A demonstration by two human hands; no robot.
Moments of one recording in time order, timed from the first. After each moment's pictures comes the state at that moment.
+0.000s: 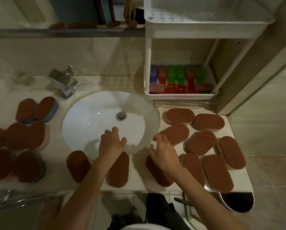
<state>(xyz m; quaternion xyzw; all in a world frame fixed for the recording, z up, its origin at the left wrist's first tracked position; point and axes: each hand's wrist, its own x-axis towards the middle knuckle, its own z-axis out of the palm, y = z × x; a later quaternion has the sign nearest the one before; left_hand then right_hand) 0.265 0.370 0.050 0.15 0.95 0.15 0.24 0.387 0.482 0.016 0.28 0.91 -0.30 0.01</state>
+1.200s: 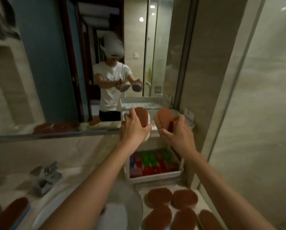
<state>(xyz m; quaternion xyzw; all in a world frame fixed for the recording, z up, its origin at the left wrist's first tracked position) 0.243 0.498 0.293 0.36 0.85 0.38 0.00 0.358 0.583 0.274 0.37 0.82 -0.24 -0.35</state>
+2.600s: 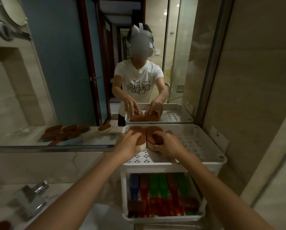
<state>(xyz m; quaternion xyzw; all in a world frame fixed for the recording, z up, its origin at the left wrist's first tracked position) 0.119 0.609 0.251 0.44 0.88 0.17 0.02 0.213 0.739 0.242 0.25 0.94 -0.21 -0.12</state>
